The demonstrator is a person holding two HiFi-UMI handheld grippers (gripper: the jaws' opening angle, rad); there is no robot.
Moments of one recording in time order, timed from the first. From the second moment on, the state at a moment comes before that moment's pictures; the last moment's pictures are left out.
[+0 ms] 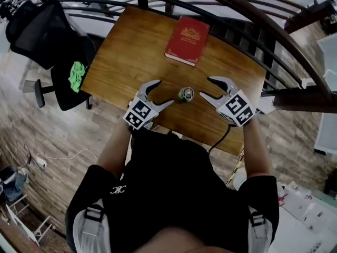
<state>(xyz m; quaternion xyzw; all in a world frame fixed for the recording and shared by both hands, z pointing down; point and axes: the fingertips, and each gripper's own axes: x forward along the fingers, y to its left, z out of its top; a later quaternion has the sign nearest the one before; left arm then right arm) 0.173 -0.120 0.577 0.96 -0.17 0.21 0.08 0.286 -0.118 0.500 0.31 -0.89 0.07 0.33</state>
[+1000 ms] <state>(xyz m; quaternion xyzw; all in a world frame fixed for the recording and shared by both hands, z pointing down) 0.265 -0.088 0.688 0.97 -0.05 0.24 0.06 0.237 -0.088 0.610 0.00 -0.77 -0.15 0.62</state>
